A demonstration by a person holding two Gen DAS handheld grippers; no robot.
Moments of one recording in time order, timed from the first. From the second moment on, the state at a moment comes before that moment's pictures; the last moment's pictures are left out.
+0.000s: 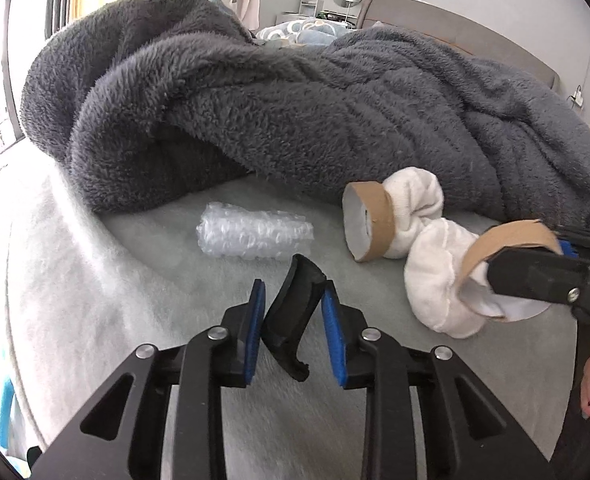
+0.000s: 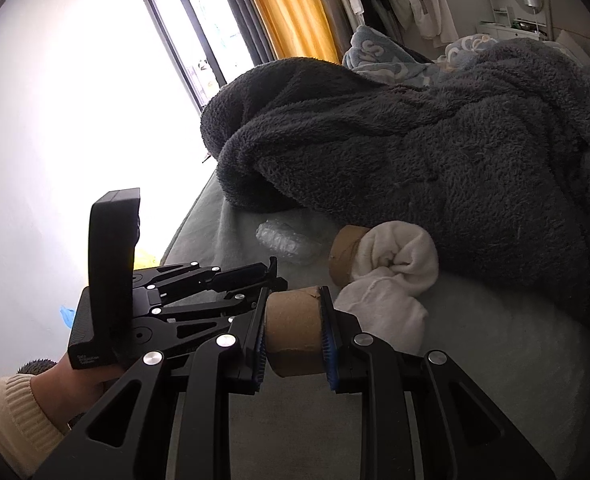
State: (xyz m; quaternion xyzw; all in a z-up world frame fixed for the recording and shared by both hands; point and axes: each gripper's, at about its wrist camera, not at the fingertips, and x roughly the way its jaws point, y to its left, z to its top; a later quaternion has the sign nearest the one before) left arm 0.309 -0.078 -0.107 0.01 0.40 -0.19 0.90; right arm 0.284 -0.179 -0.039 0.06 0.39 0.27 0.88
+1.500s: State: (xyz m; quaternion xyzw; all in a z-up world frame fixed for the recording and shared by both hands) left arm 0.198 0.170 -0.134 -0.09 0.46 0.04 0.88; right arm 0.237 0.046 -0.015 0.00 0.41 0.39 0.83
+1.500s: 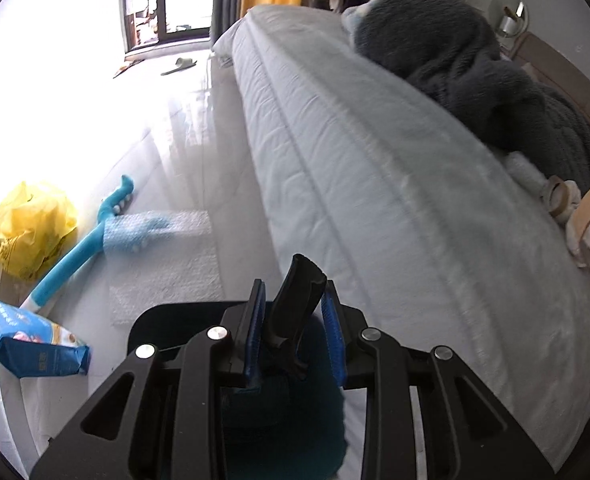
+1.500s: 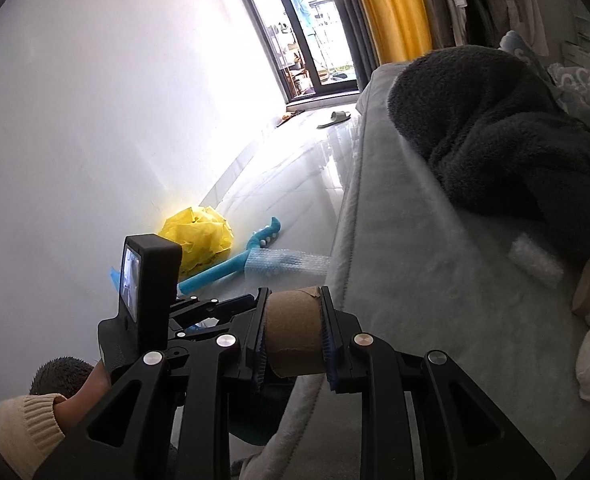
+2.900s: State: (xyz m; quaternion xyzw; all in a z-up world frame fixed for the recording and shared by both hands) left arm 0.115 0.324 -0.157 -0.19 0.51 0.10 0.83; right arm 0.222 0.206 -0.134 -0.09 0.54 0.40 0.73
